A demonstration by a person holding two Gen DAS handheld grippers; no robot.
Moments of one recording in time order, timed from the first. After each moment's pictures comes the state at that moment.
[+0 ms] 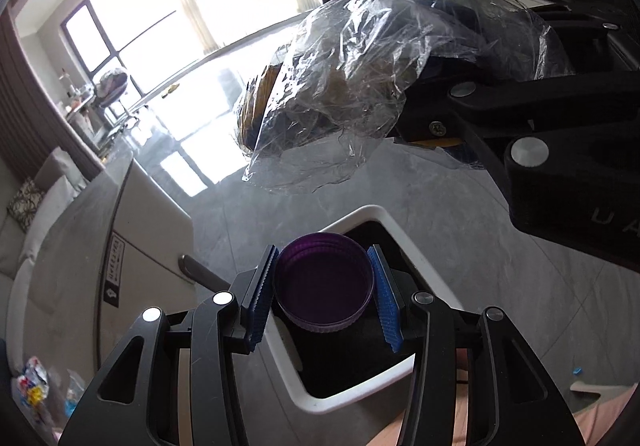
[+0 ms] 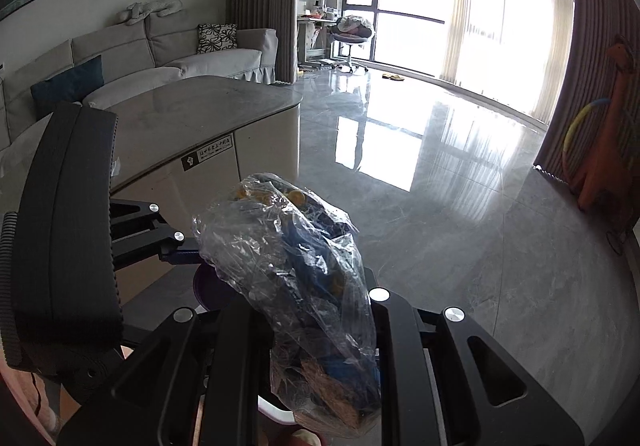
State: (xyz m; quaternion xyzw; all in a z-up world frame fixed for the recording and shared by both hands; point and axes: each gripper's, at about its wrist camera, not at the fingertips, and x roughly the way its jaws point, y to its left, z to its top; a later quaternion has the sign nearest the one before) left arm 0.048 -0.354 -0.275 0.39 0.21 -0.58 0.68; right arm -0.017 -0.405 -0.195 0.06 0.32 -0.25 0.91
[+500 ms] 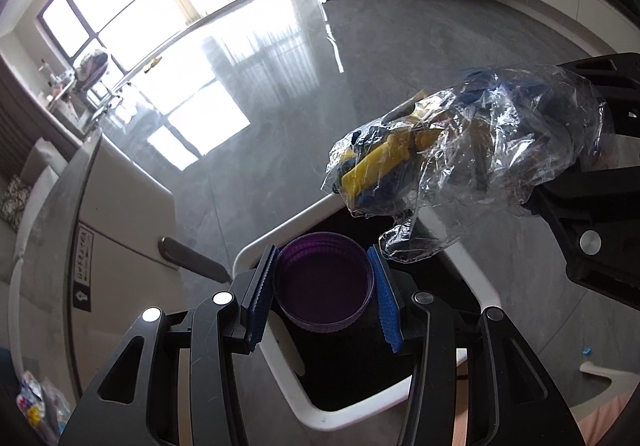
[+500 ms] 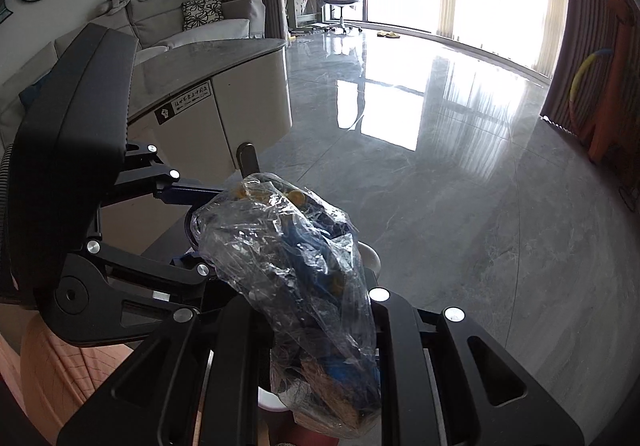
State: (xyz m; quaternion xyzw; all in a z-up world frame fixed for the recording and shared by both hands) left arm 0.072 -0.386 -0.325 0.44 0.26 -0.57 0.65; right arm -0.018 -0.431 -0.263 0.12 0.37 -0.24 0.89
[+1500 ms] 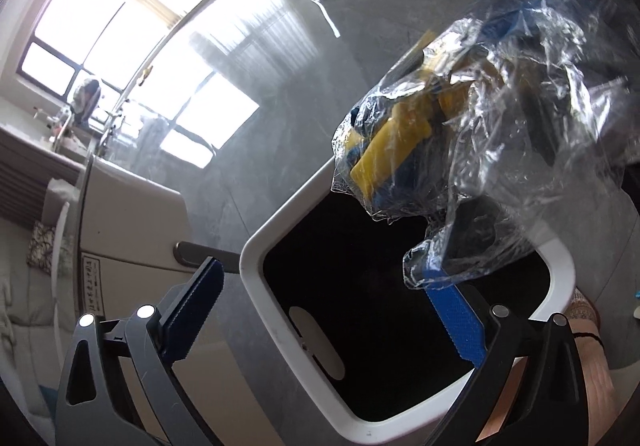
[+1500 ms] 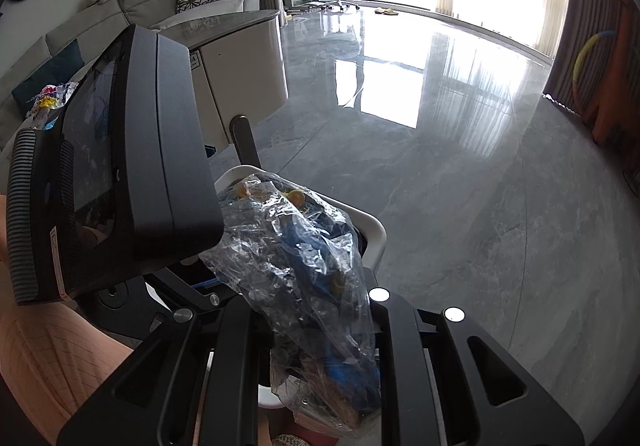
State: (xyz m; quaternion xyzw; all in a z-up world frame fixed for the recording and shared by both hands) left arm 0.040 -0.406 -0.351 0.55 0.21 -0.52 0.62; right arm -0.007 -0.443 -0.282 0.13 0.40 -0.24 0.87
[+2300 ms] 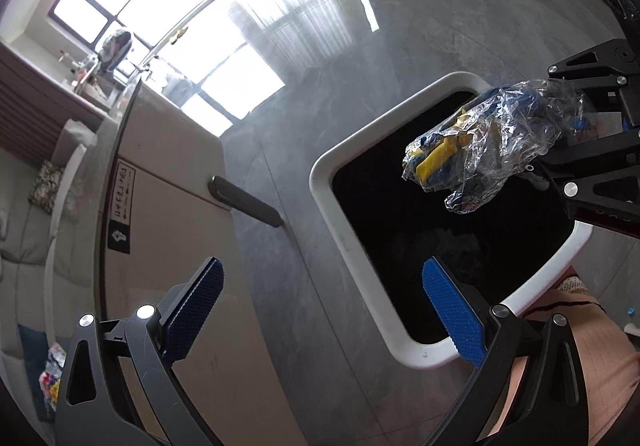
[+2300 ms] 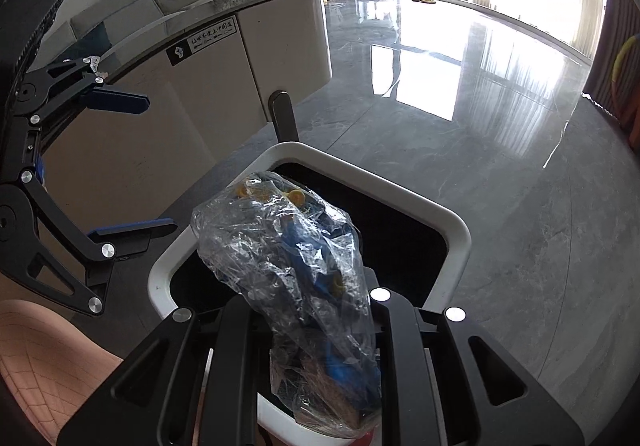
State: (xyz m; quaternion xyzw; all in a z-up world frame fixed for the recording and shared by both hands) left arm 0.104 -0.347 -0.337 0.50 0.26 -0.48 0.67; right arm 0.032 -0.441 -0.337 0.14 0.42 -0.17 0.88
